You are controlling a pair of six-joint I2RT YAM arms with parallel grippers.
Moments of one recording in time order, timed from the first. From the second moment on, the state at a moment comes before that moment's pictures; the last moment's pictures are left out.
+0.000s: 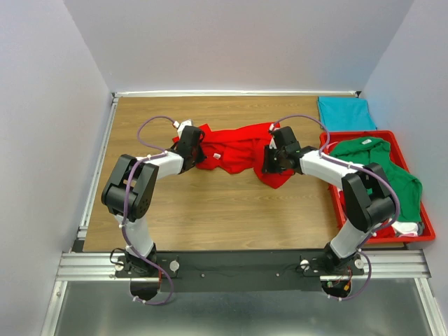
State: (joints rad) left arm -0.39 1.82 0.99 0.07 -0.16 -0.64; right arm 0.46 1.69 1.01 -0.24 -0.09 0.35
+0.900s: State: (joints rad) left arm -0.18 1.70 1.26 -0.22 -0.35 -0.16; right arm 0.49 1.55 1.19 -0.34 0.16 0.26
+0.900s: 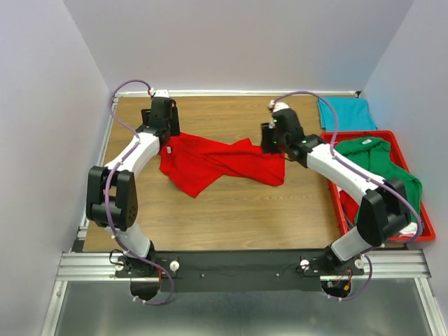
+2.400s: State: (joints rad) left arm -0.16 1.18 0.22 0.51 0.00 -1.04; right arm 0.69 1.62 1.10 -0.31 0.19 0.23
